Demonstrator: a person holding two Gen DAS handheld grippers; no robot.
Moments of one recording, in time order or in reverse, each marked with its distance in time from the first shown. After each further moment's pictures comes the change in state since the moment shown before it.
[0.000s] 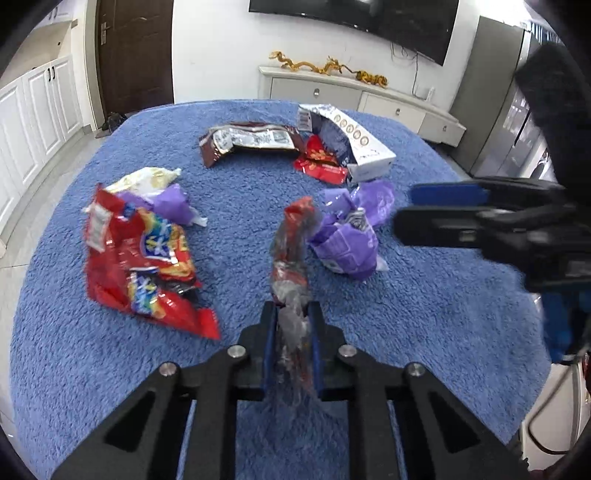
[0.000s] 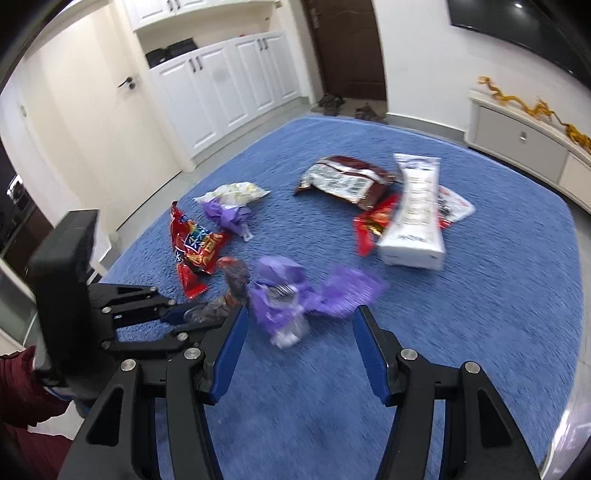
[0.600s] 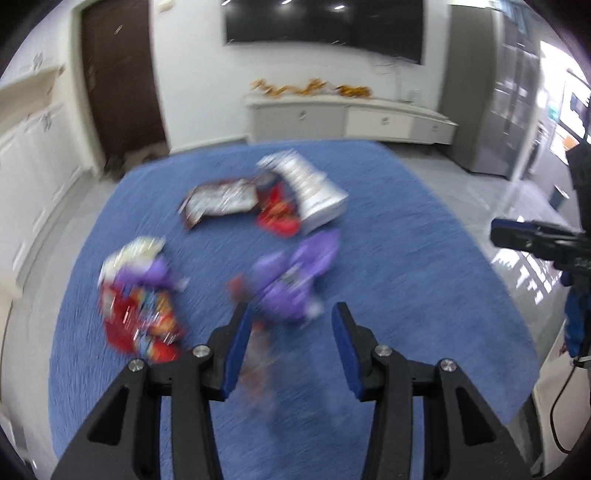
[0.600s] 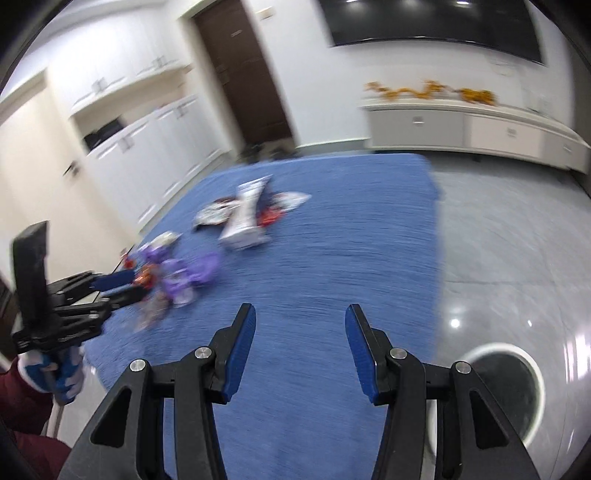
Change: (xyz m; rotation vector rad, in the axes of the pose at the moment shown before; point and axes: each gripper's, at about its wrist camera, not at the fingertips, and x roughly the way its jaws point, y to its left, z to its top) left arm -0.027 -0.050 0.025 0.094 -0.056 0.076; right arm -0.118 -0.095 -0.087 0.272 -0.193 -0.149
